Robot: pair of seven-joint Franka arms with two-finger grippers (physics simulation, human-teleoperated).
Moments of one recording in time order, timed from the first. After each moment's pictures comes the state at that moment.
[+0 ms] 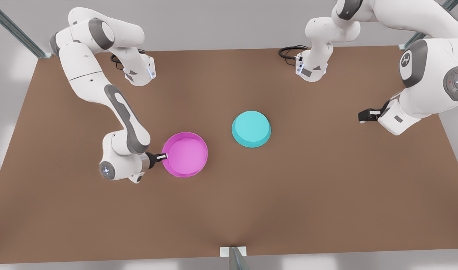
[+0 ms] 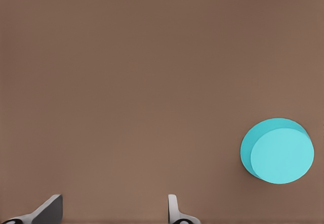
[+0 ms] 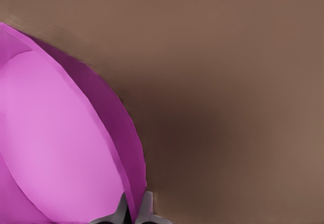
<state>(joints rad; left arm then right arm) -0.08 0.30 0.00 -1.10 0.06 1.18 -0.03 -0.08 0.61 0.36 -1.68 0.29 1.91 -0.07</state>
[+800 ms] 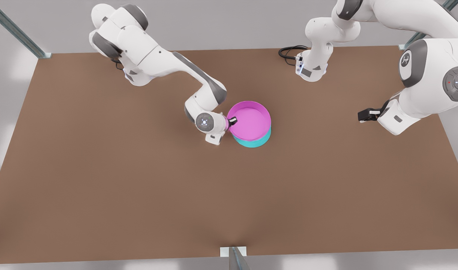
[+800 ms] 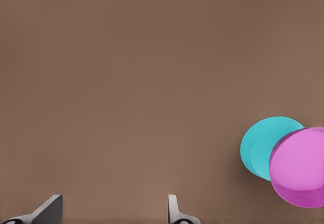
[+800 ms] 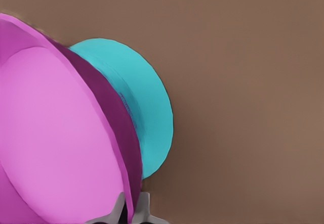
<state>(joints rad) -0.08 0.30 0.00 -1.10 0.06 1.17 -0.03 0.48 0.61 0.36 -1.65 0.31 2.15 0.23</state>
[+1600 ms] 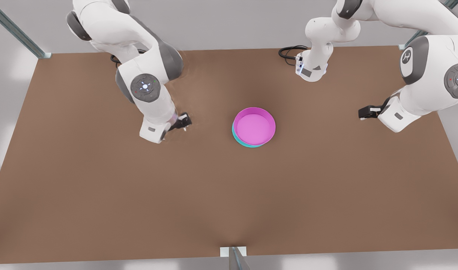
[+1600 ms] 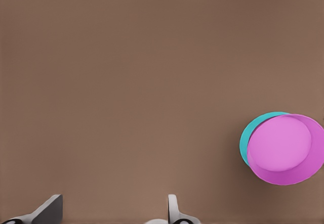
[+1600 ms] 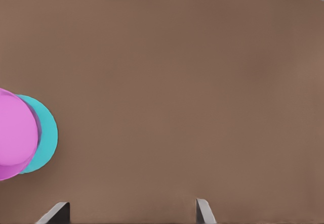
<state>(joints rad) -0.08 0.28 0.00 -1.11 0.06 1.15 -0.03 0.11 0.28 0.32 -1.28 -0.08 1.51 0.16</state>
